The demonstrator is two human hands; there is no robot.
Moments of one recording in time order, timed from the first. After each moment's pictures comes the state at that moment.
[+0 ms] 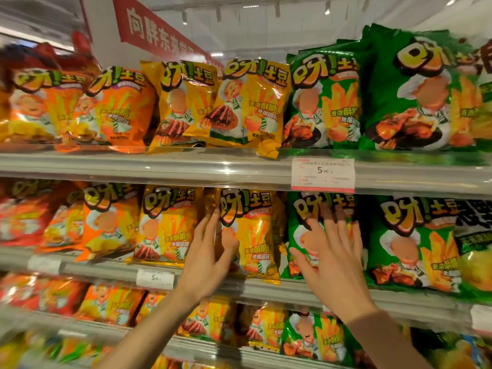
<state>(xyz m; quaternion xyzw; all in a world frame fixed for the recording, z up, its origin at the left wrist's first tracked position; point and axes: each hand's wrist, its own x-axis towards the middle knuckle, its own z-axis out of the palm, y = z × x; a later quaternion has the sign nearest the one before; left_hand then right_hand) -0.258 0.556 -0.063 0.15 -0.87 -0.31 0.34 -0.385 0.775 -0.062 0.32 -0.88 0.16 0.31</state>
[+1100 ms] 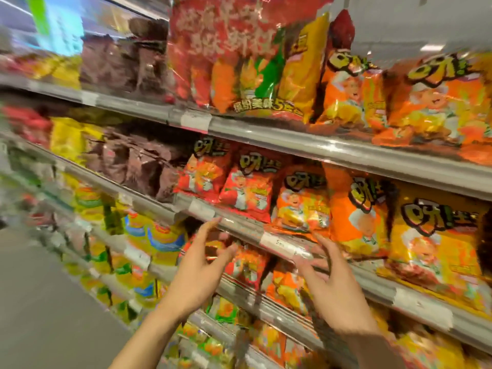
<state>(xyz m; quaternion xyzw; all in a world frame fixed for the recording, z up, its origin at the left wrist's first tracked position) 0.107 0.233 -0.084 0.28 -0.73 -0.47 0.41 -0.065 0.389 -0.062 0.39 -0.75 0.52 -0.13</state>
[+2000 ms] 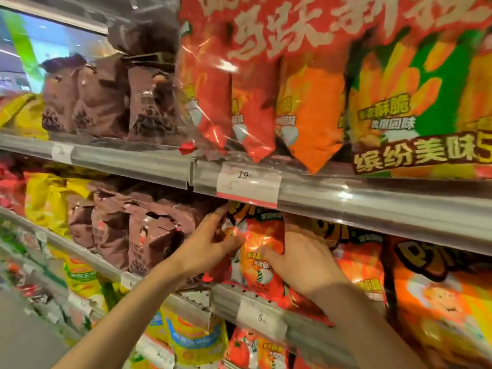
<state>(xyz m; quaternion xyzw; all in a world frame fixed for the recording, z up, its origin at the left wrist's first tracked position) 0.048 -0.128 -0.028 0.22 -0.86 -0.37 0.28 -0.073 0.043 0.007 0.48 -0.85 0.21 -0.01</state>
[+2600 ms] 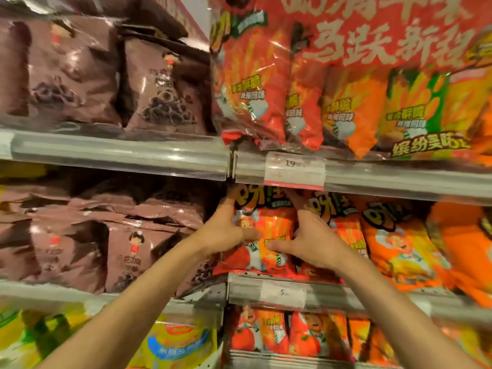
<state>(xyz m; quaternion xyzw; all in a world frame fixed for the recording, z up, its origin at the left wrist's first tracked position) 0.034 -0.170 -0.021 0.04 -0.85 -0.49 0.19 -0.037 0.030 0.000 0.40 -0.87 0.27 0.07</state>
